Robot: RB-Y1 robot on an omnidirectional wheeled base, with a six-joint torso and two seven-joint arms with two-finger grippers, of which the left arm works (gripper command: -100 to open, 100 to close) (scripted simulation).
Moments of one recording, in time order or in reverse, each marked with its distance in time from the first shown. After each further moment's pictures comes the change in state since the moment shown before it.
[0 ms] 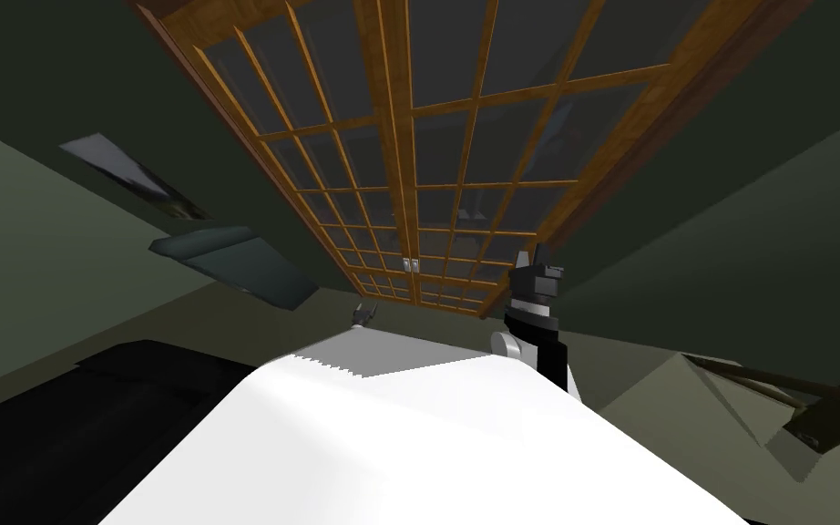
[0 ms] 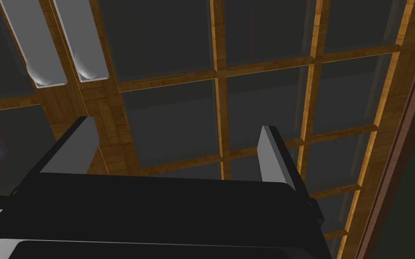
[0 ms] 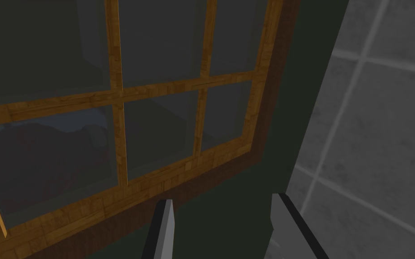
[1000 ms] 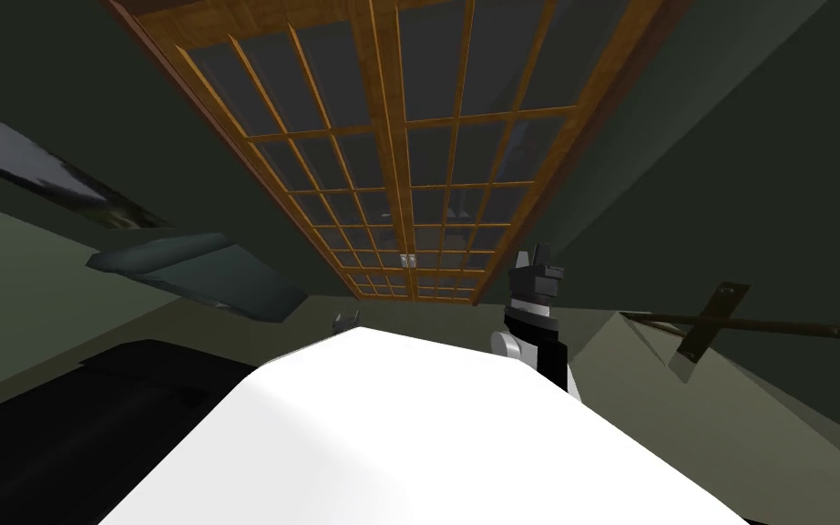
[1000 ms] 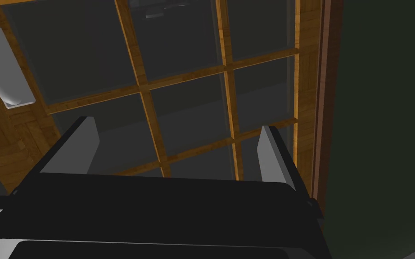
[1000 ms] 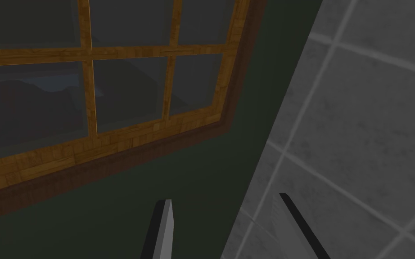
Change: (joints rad) arm 0.014 0.033 0.186 0.081 0.097 0.033 -0.085
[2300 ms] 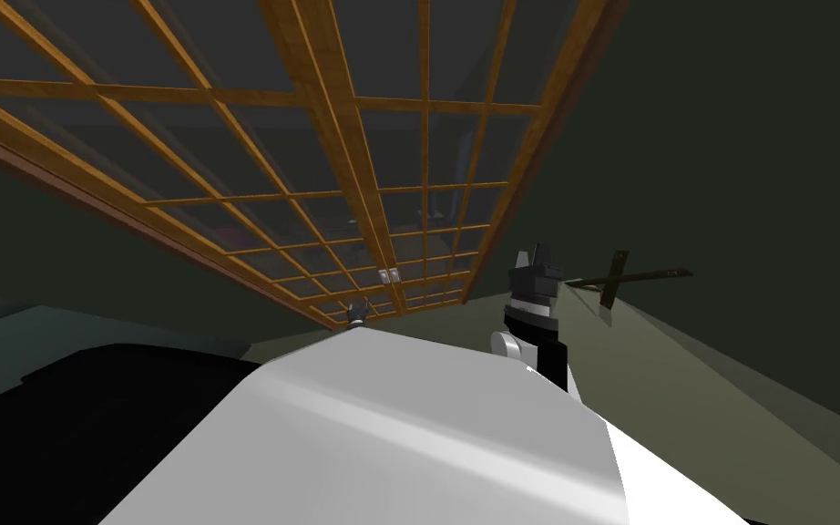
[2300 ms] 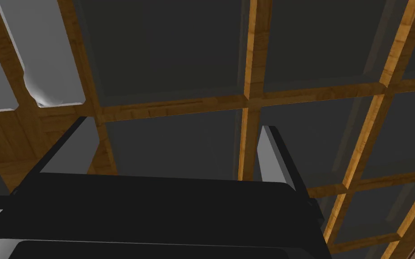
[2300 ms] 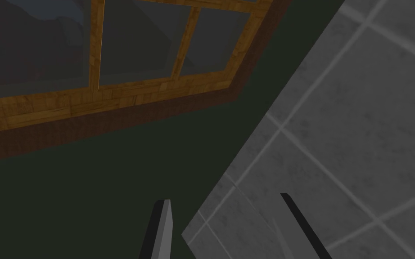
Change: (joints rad) arm -0.170 -0.114 0.073 0.002 0.061 0.027 -0.078
